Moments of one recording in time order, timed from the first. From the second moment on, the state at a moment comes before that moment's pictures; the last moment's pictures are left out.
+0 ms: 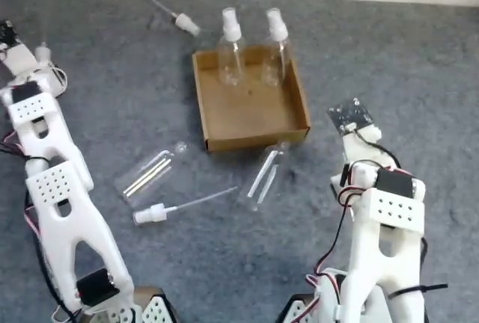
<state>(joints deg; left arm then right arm) -35.2 81.0 -78.9 53.6 10.1 9.7 -40.5 52.3 58.2 38.5</state>
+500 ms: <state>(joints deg) -39.9 70.5 -92.4 95.6 -2.9 9.7 -40.5 52.3 58.2 38.5</state>
